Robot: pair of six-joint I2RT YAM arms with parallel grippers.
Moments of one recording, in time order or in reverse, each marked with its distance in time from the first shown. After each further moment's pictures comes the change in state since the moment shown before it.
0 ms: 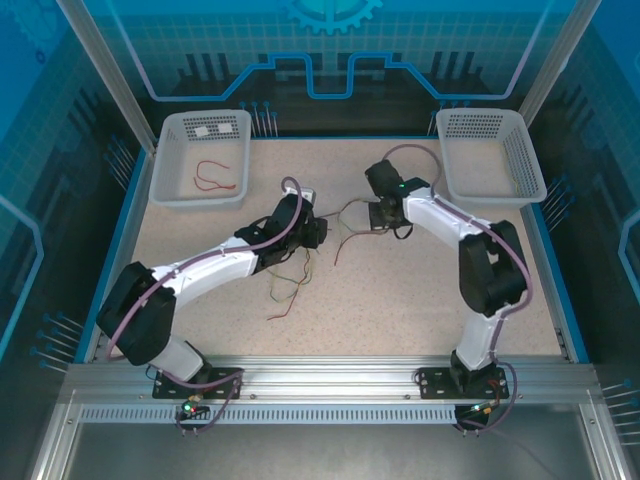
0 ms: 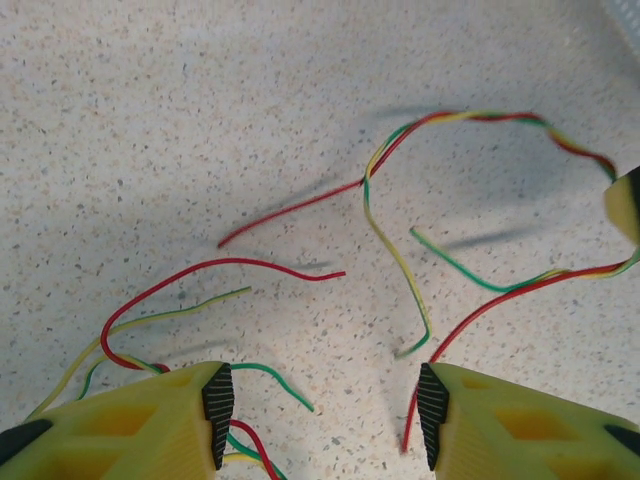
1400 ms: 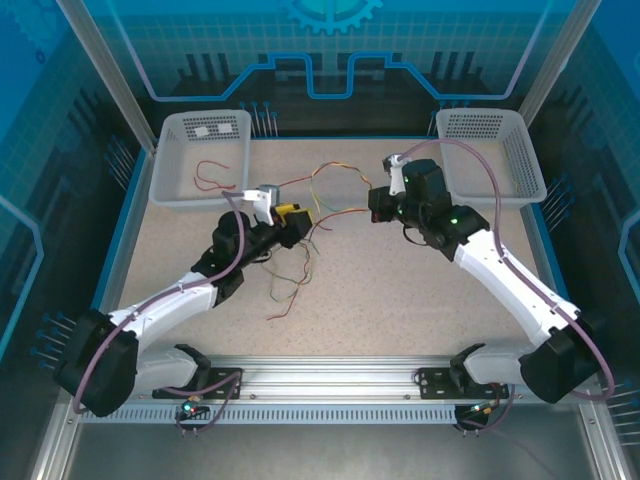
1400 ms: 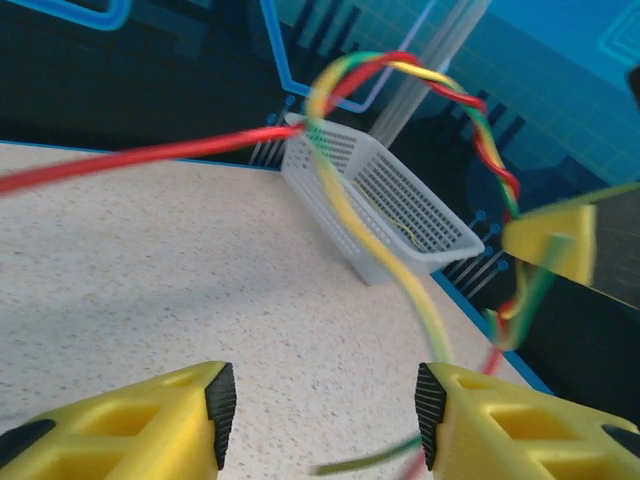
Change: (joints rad) left arm 0.173 -0.315 -0.396 0.684 0.430 -0.084; right arm 0.067 -0.547 -0.226 0.312 -0.314 0.004
